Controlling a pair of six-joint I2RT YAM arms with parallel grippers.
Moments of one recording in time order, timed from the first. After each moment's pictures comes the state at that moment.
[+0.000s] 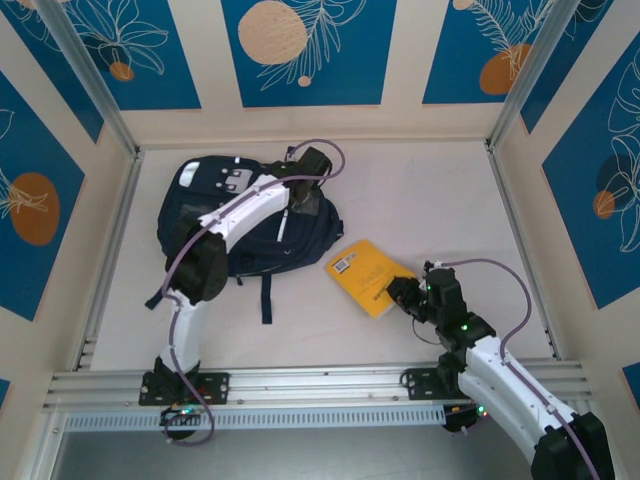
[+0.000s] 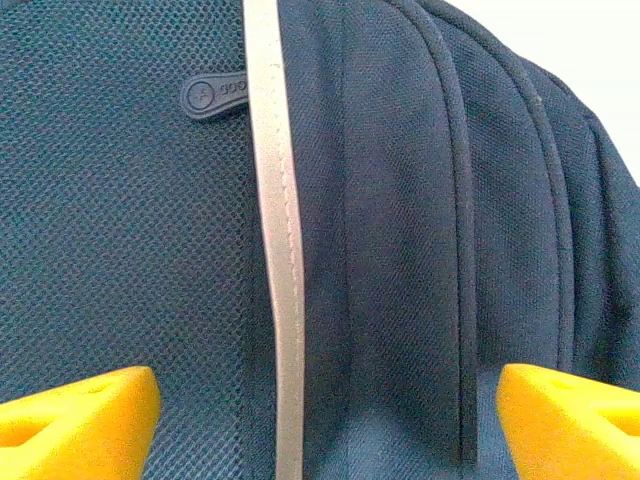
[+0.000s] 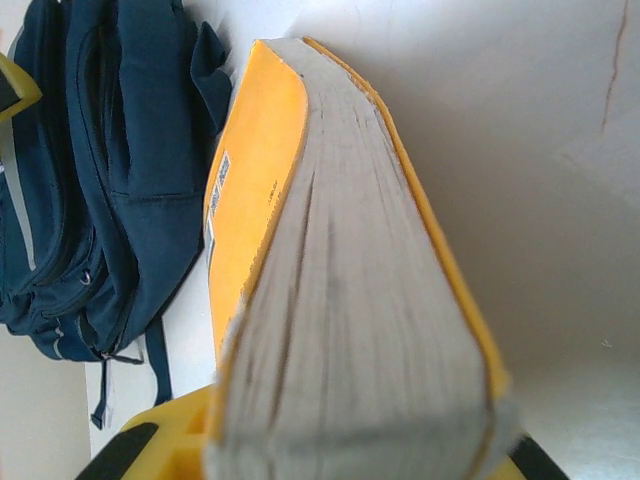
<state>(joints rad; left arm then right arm) -0.63 2.15 1.94 -0.97 -0.42 -0.45 0.38 0.61 0.17 -0.19 -0.20 1.05</state>
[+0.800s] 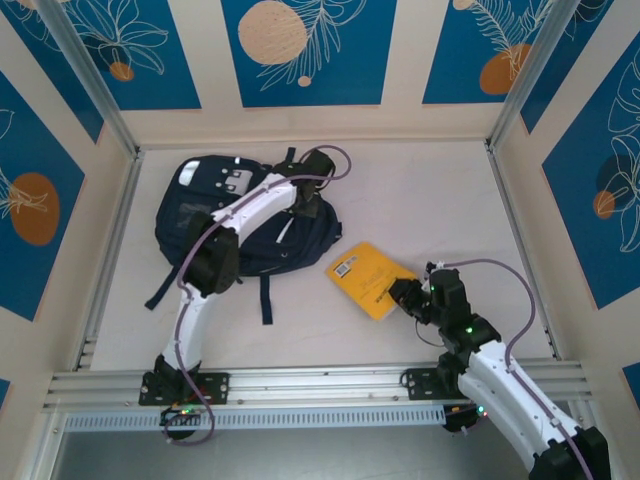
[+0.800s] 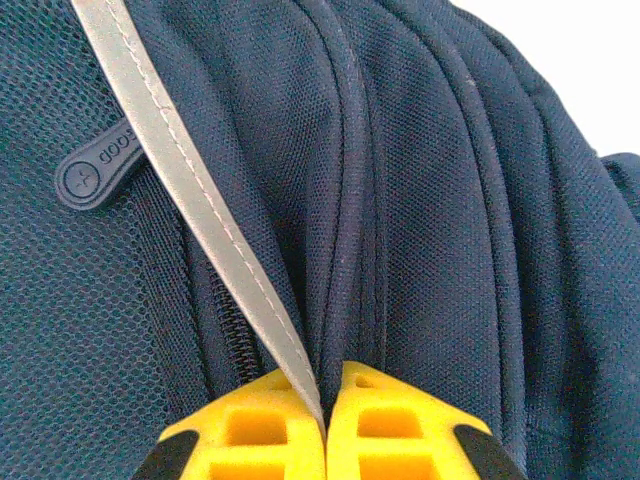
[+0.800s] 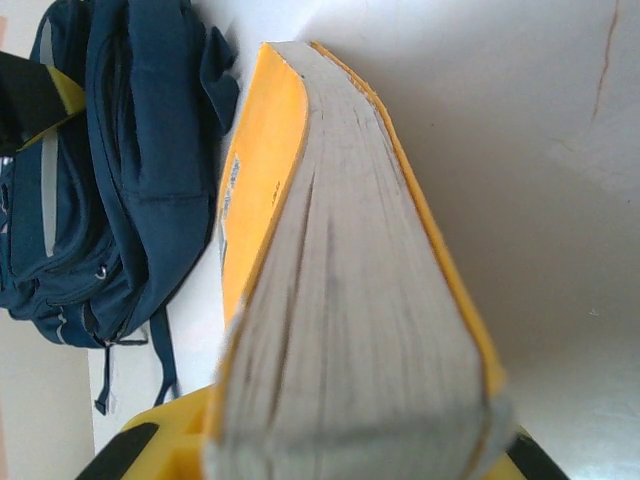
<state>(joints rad) -0.62 2.22 2.00 -1.00 -0.32 -0.33 0.37 0.53 0.22 -0.34 -0.22 1.02</state>
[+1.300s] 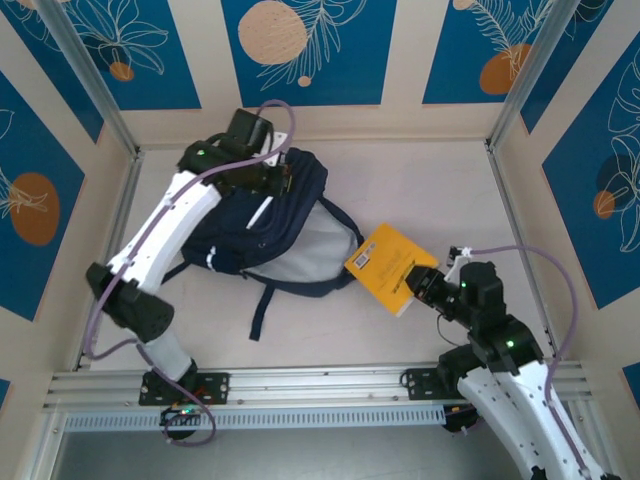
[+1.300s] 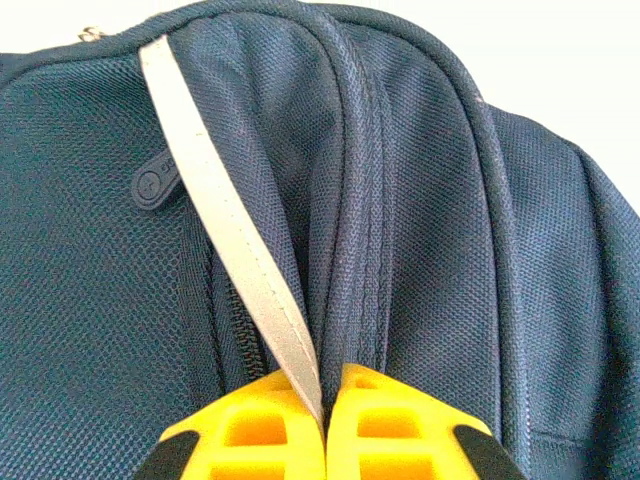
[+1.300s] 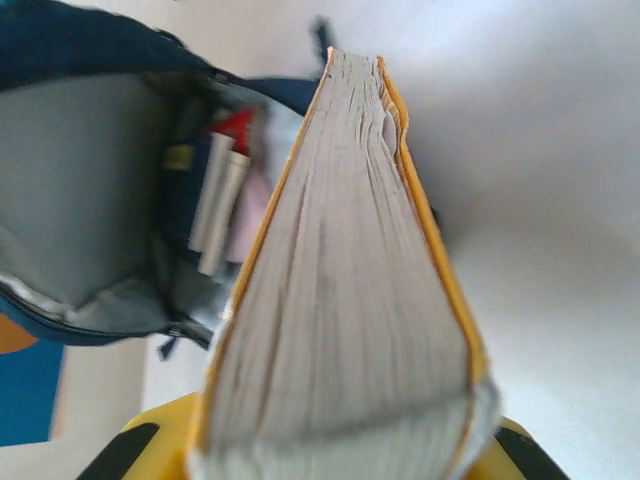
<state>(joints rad) -0.53 1.66 1.91 -1.10 0.14 -0.19 0.36 0.37 0.63 -0.73 -0.20 0.91</state>
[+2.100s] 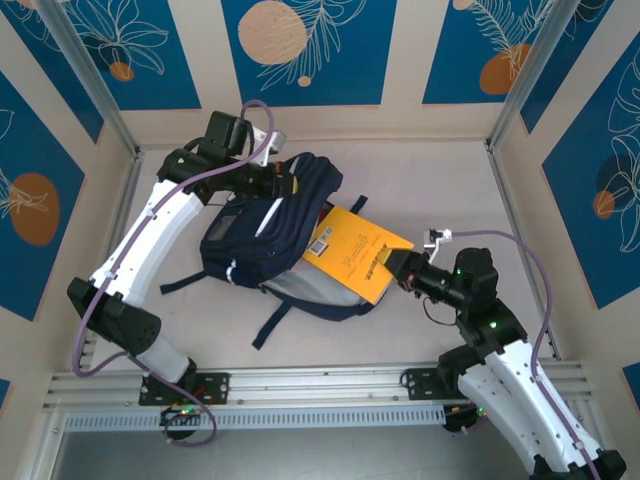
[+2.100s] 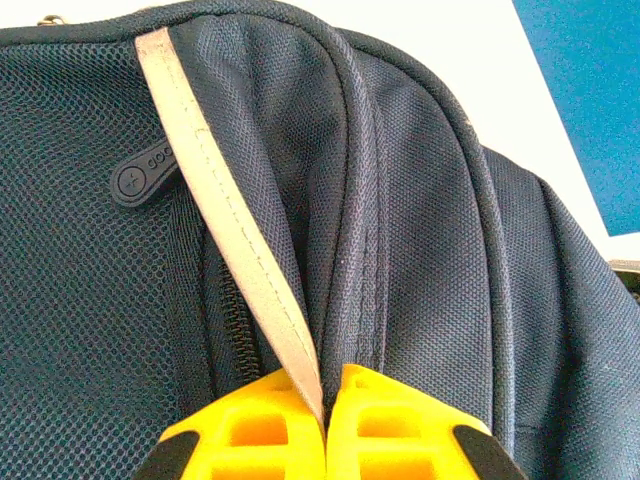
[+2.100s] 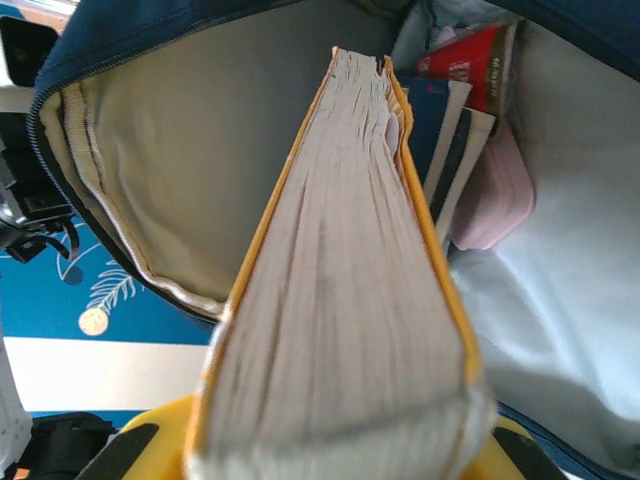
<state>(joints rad) -0.47 1.59 1.80 -0.99 0.49 -0.35 0.38 0.52 0.54 -0.26 -0.54 1.18</state>
